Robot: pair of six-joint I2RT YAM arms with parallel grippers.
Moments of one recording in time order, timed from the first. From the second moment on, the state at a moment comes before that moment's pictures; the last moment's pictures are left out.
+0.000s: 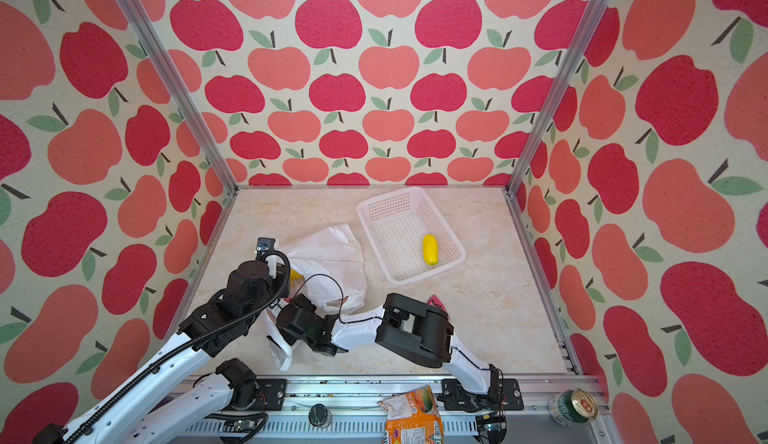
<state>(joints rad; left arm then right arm) -0.60 0.74 0.68 -0.48 -0.42 -0.19 1.42 2.19 1.36 0.27 0.29 0.12</state>
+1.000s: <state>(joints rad) -0.60 0.75 0.68 -0.44 -0.42 -0.20 1.37 2.37 1.69 -0.02 0.35 0.17</state>
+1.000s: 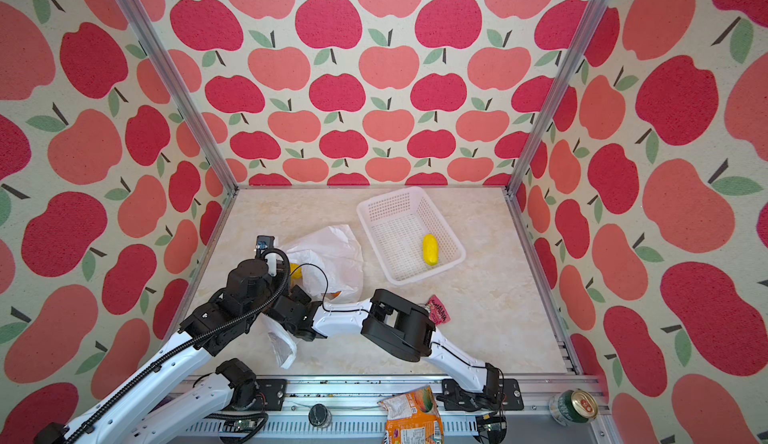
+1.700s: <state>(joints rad) -0.60 0.75 0.68 -0.44 -0.41 -0.20 1.35 2.11 1.26 0.18 0.41 0.17</state>
